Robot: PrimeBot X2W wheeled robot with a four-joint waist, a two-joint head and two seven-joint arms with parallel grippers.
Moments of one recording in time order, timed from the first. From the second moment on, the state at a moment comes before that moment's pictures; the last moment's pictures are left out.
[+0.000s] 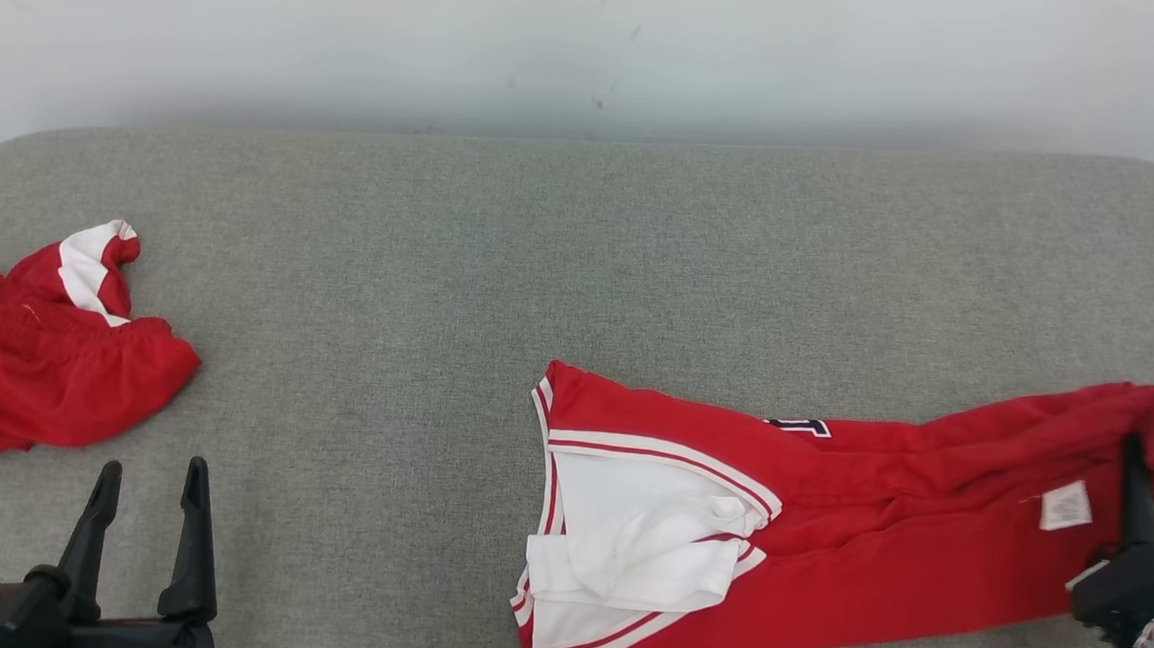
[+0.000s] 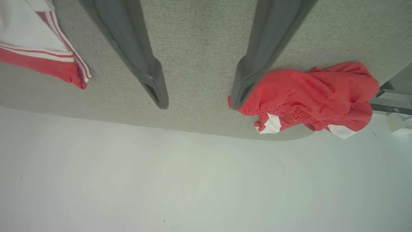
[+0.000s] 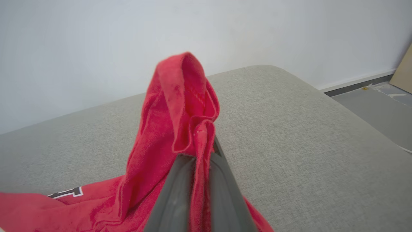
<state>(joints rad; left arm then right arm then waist) -0.04 0.10 0.13 0.13 -0.21 -0.13 -0.26 -0.30 -0.36 -0.05 0.58 0.52 0.13 -0.17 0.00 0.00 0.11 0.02</state>
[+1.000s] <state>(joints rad) -0.04 0.09 0.10 0.15 -0.21 -0.13 -0.26 -0.27 -0.06 0.31 0.33 0.47 0.13 -0.09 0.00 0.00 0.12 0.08</state>
